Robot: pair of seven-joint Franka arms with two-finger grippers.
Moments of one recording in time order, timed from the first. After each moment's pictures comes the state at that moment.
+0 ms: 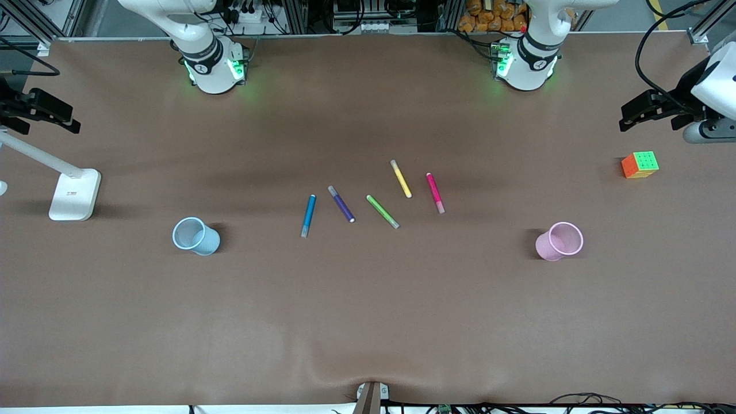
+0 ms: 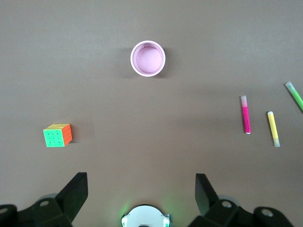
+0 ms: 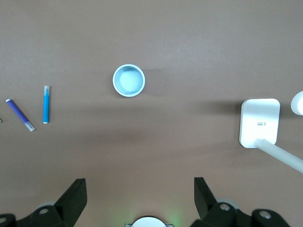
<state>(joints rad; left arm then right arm) -0.10 -0.08 0.03 -1.63 0.02 1.47 -0.08 -0.03 -0.07 -0.04 -1.57 0.02 1.43 -0.06</state>
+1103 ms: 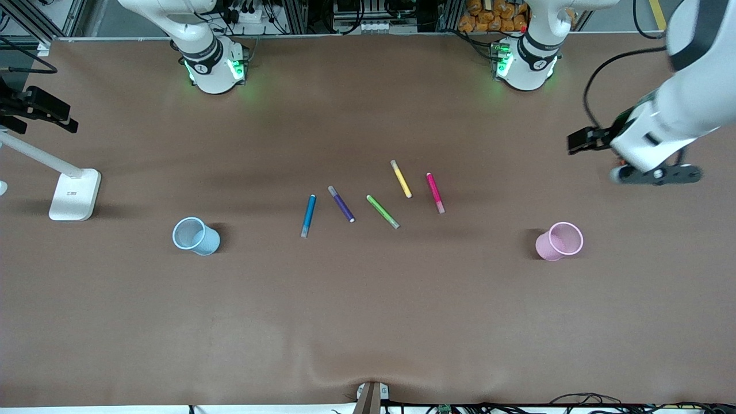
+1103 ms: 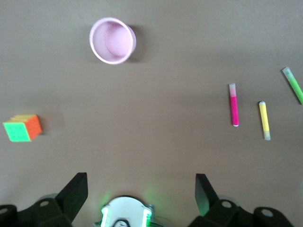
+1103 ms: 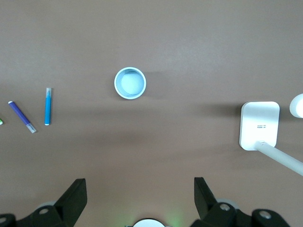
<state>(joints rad) -0.13 0.10 -0.07 -1.61 -0.02 1.47 -0.23 -0.03 -0.07 -0.03 -1.57 0.03 1.44 -0.07</state>
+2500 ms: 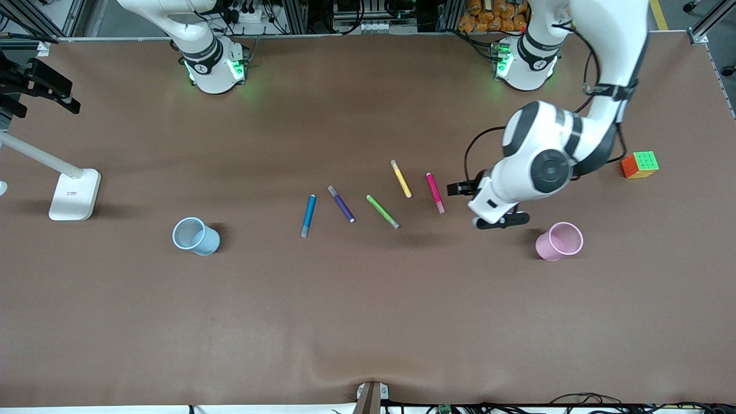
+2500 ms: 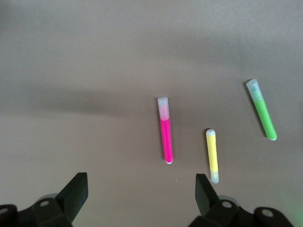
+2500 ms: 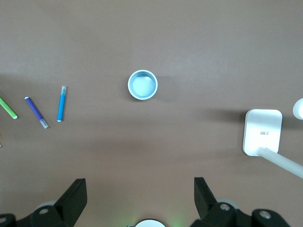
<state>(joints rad) -0.30 0.36 -0.15 -1.86 -0.19 1.98 -0.49 0.00 -0.14 -0.03 -1.57 0.04 1.42 -0.07</state>
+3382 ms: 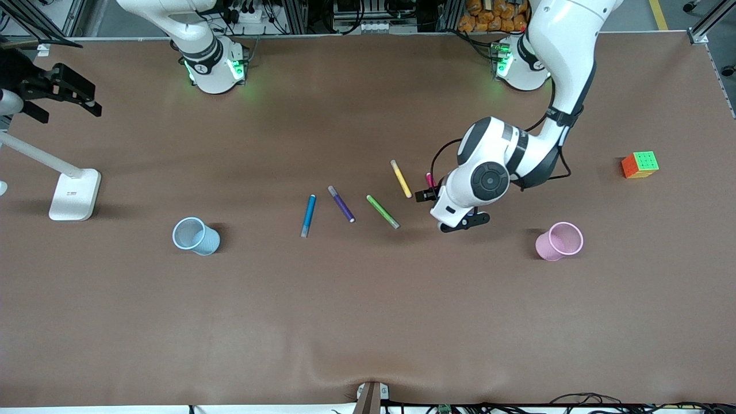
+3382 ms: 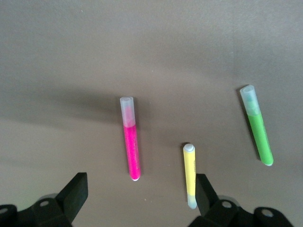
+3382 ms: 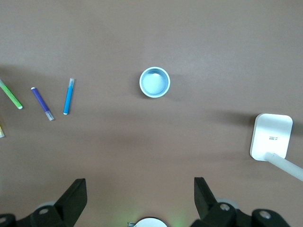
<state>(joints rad) -0.41 0.50 -0.15 -1.82 -0.19 2.08 -0.68 0.06 -0.12 -0.02 -1.57 0.04 1.42 -0.07</state>
